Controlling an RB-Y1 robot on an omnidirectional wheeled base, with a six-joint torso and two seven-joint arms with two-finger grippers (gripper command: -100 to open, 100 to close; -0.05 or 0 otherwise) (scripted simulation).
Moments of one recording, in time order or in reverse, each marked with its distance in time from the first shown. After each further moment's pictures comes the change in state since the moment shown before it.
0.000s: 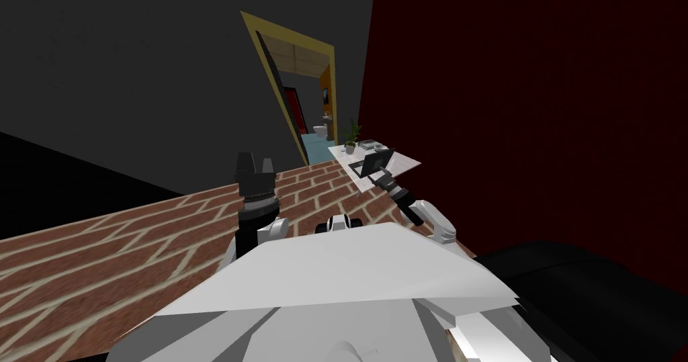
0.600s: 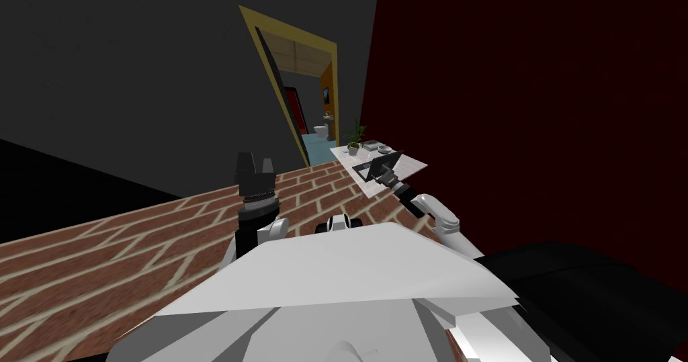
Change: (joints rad) left arm 0.000 0.000 0.000 0.000 0.000 0.000 0.000; right arm -0.061 -0.128 -0.020 0.076 0.090 0.053 0.122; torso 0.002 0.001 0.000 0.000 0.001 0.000
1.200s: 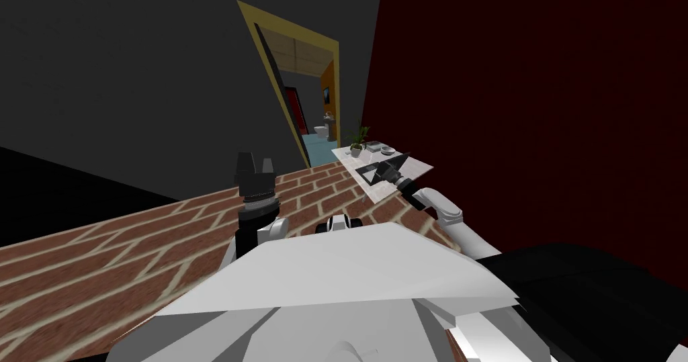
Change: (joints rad) left arm 0.000 0.000 0.000 0.000 0.000 0.000 0.000; right arm -0.061 -0.115 -0.009 0.069 0.068 0.058 0.098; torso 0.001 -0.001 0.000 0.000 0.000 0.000
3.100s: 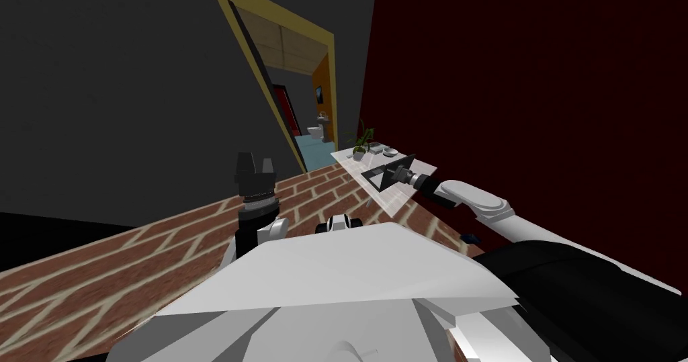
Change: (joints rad) left arm 0.000 0.000 0.000 0.000 0.000 0.000 0.000; right arm 0.177 -0.382 -0.107 -0.006 -0.055 -0.051 -0.205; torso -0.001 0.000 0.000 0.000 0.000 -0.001
